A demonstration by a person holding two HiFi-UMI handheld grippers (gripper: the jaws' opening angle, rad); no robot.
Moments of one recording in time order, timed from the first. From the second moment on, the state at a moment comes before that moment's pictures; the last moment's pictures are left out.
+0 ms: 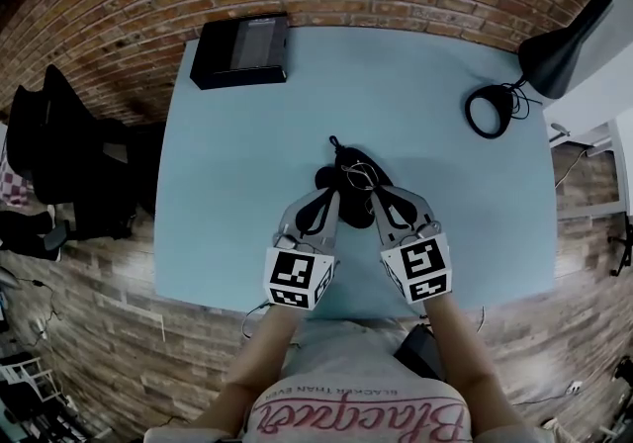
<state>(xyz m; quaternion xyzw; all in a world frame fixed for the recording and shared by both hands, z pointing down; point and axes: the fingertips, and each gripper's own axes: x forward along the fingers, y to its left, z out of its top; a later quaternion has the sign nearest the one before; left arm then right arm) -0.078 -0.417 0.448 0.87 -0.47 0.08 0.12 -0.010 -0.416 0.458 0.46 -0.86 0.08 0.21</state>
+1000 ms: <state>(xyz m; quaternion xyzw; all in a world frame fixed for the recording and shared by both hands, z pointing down) -0.107 -0.462 0.506 0.83 -0.52 0.10 0.19 -0.004 -0.479 0.589 0.39 -0.81 0.12 0.43</state>
